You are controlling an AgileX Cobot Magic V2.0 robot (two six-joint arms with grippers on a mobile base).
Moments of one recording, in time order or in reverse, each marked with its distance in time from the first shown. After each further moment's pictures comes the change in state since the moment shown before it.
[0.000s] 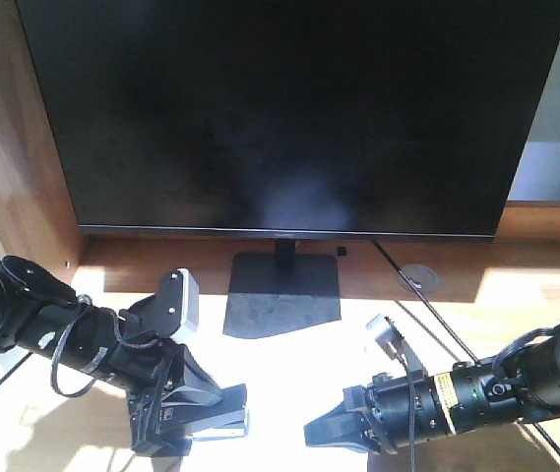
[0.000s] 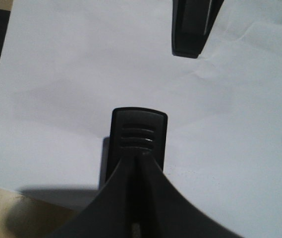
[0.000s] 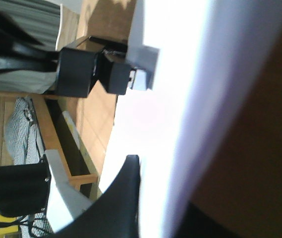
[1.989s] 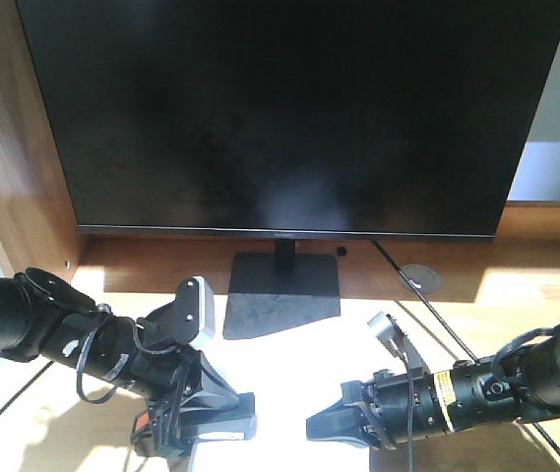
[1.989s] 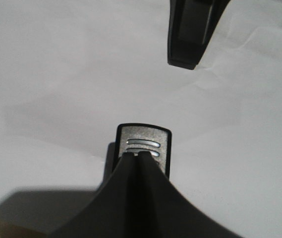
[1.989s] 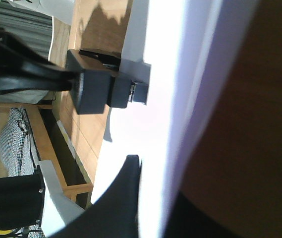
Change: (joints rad) left arm -0.044 0.066 0.000 -0.095 -0.048 0.045; right arm 0.000 0.000 0.000 0.024 0.027 0.001
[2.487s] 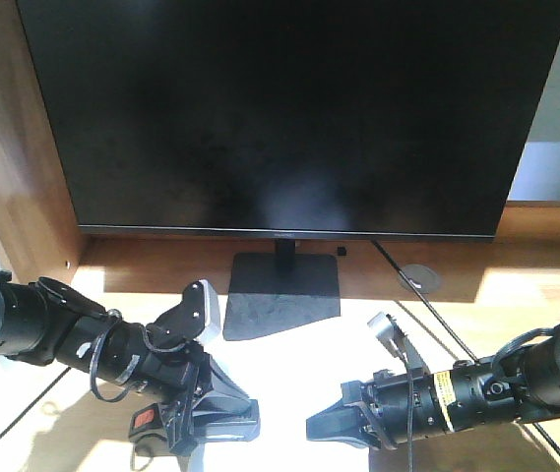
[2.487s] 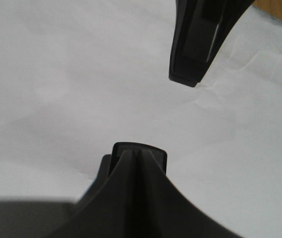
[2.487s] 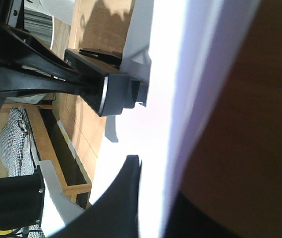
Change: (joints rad) left arm 0.001 0.079 -0.015 -0.063 0.048 -0.010; right arm 0.000 0.003 0.000 0.001 0.000 0.000
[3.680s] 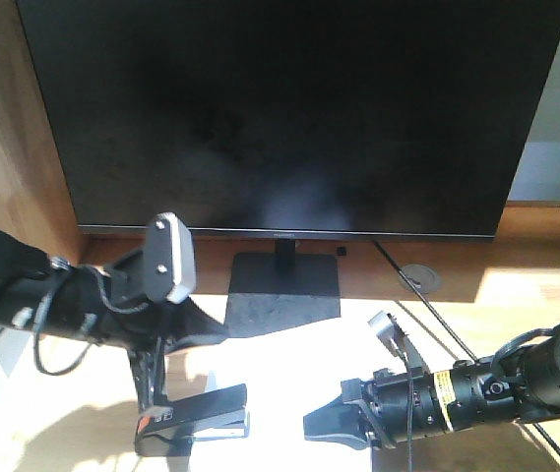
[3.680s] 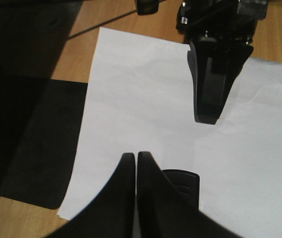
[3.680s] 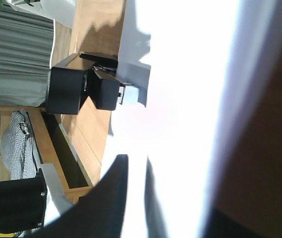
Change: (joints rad) left arm 0.000 -0.361 0.015 0.099 -0.112 -0.034; right arm 0.000 0.000 0.000 0.012 -0.003 0.000
